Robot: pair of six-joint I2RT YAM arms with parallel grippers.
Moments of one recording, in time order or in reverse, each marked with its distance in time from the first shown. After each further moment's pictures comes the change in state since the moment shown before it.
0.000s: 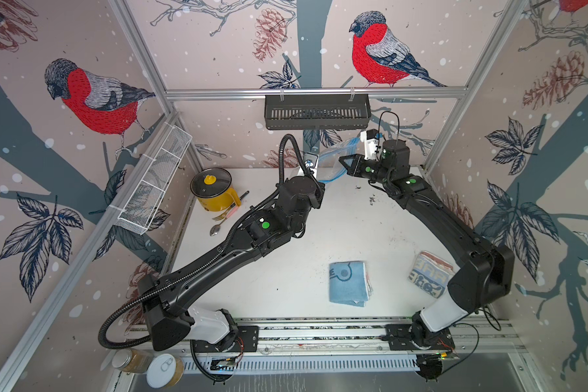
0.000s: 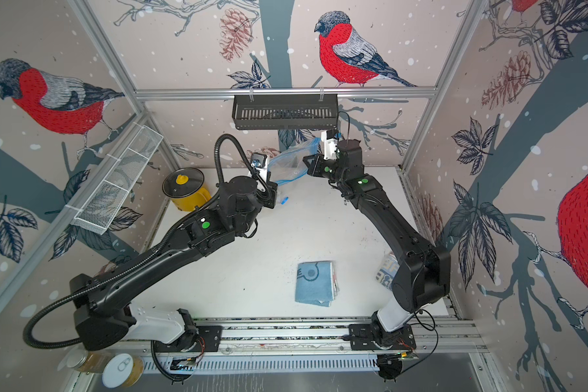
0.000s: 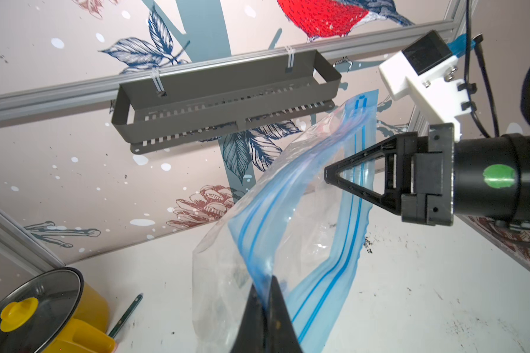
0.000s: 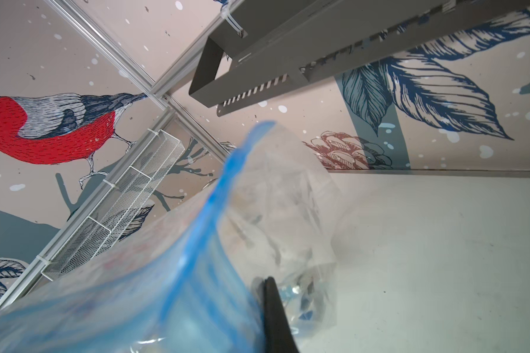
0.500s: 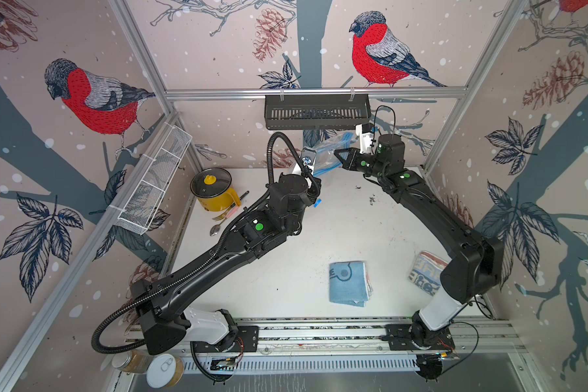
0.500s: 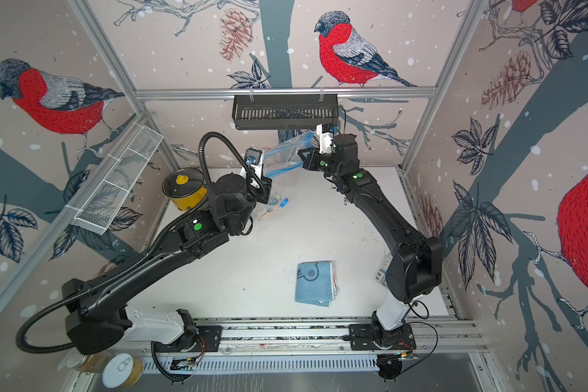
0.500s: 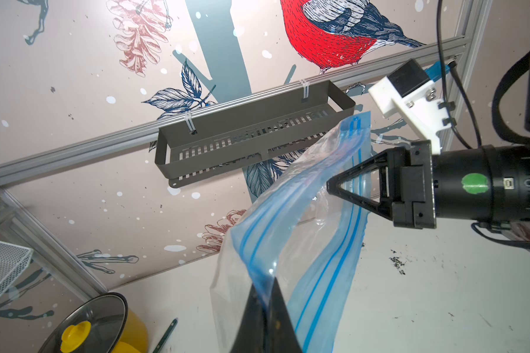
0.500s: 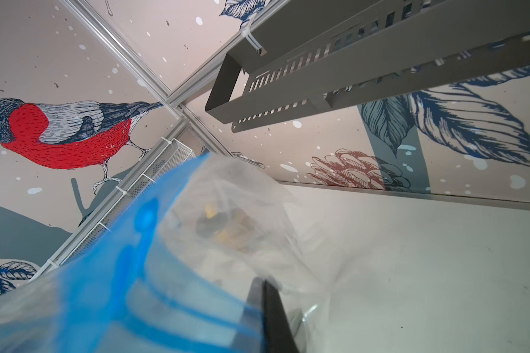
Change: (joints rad) left arm -0.001 -0.025 0.006 0.070 -0.065 0.174; right arm 0.016 0.097 0.069 0.056 -0.026 0.003
